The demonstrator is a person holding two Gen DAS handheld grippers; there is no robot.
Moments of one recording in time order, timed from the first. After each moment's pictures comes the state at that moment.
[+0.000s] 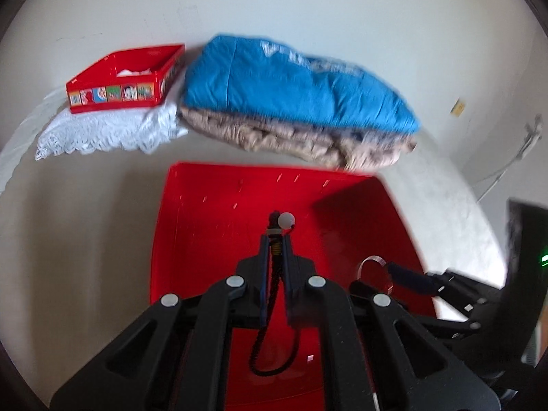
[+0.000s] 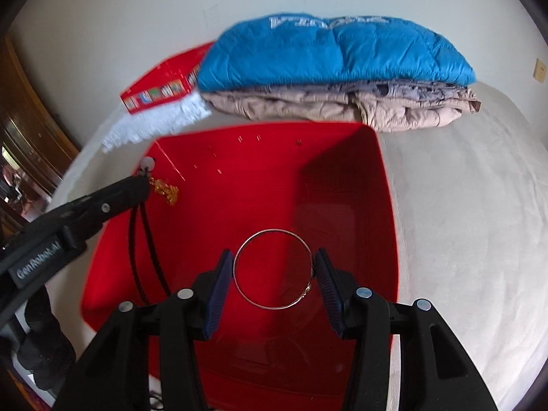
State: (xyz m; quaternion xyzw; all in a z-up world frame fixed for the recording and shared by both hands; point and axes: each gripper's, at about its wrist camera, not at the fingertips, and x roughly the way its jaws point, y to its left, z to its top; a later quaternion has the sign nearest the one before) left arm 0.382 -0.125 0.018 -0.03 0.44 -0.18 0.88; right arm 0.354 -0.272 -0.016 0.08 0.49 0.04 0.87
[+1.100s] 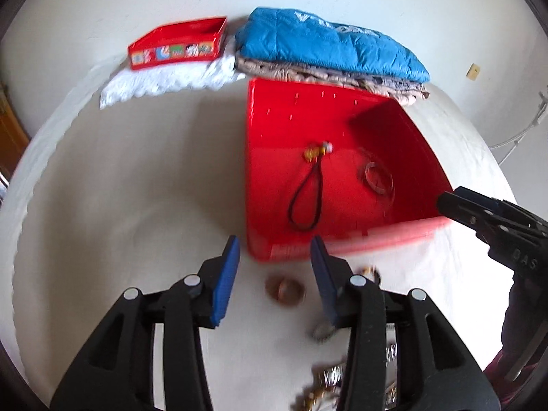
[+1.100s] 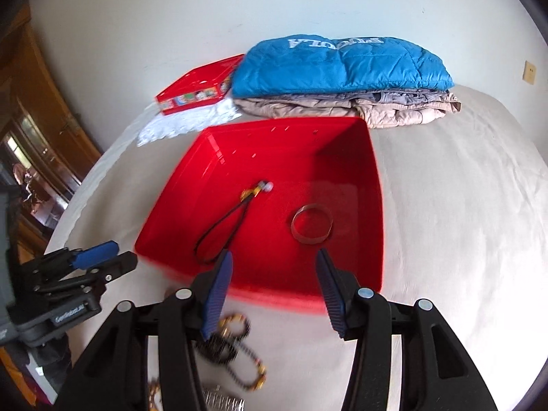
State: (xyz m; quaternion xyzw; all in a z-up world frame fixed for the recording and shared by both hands) left arm 0.256 -0.049 0.017 0.01 0.48 -0.13 0.87; right arm 0.241 -0.257 0.023 0.09 0.45 0.07 0.89
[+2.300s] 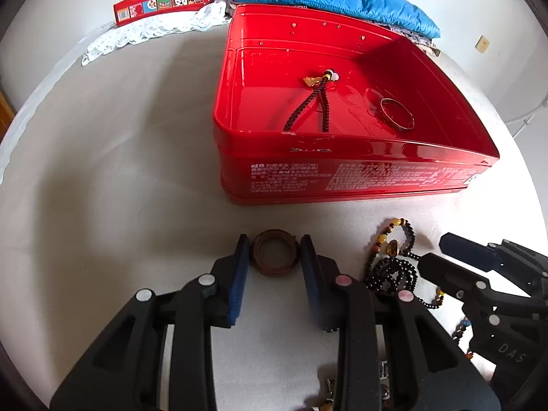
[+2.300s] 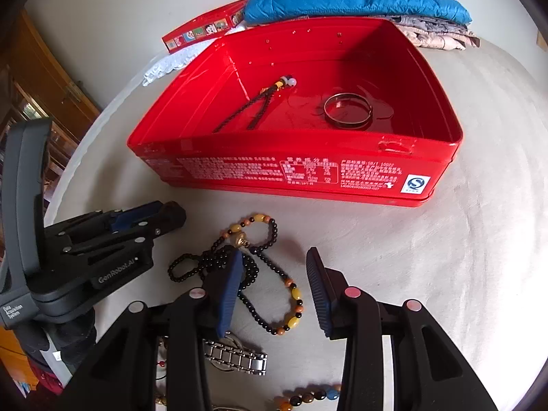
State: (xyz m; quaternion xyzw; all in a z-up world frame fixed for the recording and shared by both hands) left arm 0.254 -0.066 -0.059 0.02 0.53 -0.13 0.84; right arm 0.214 -0.235 -0.049 0.11 0.52 0.09 0.84
